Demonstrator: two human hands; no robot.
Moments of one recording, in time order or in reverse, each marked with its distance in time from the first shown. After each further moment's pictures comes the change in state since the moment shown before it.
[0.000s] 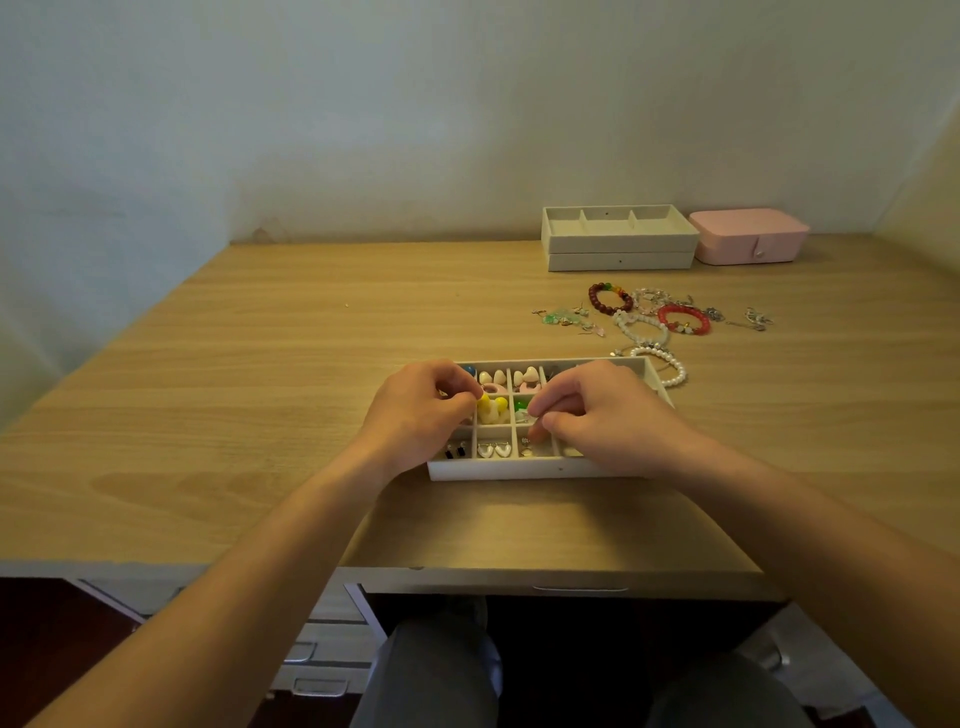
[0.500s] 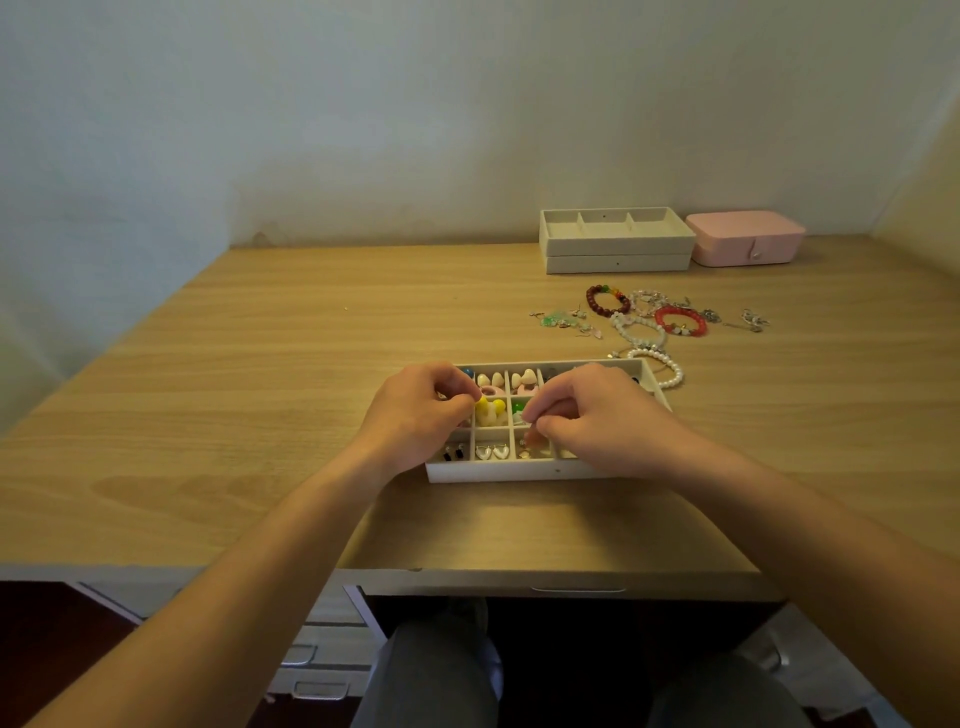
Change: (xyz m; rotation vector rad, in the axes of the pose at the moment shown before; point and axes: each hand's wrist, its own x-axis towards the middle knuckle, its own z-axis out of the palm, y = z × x) left_hand 0.001 0.001 -0.002 0.010 -0.014 0.005; right_hand -0.001 -0.002 0.000 -0.032 -0.028 -0.040
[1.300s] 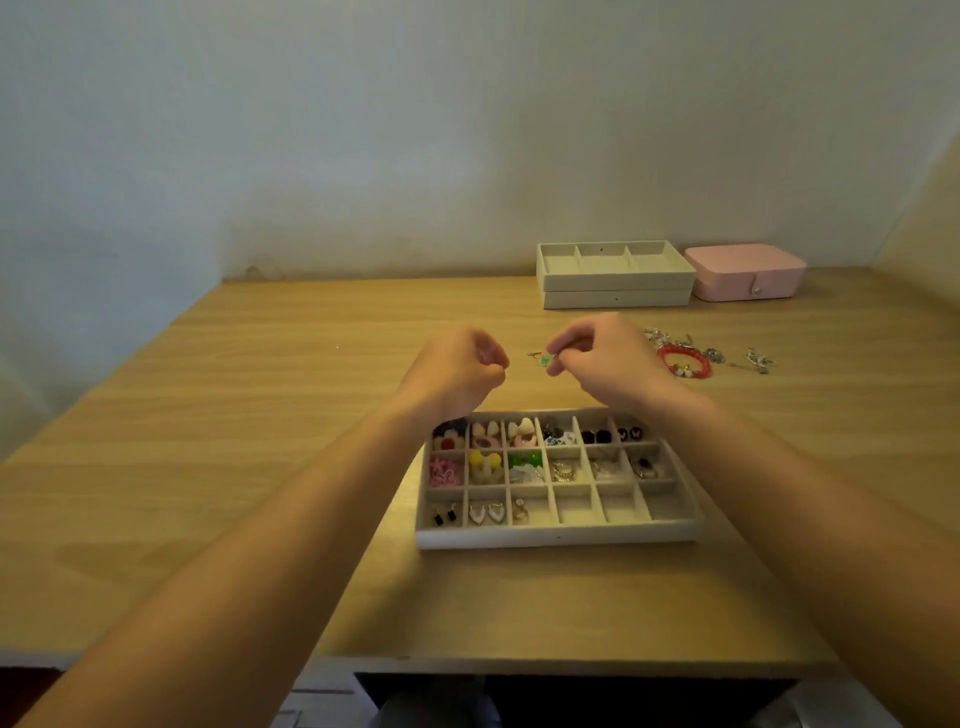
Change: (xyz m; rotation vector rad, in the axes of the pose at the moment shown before) left_hand 0.092 0.043 0.005 0.086 -0.046 0.053; right_hand 0.090 0.026 -0.043 0.124 0.283 0.121
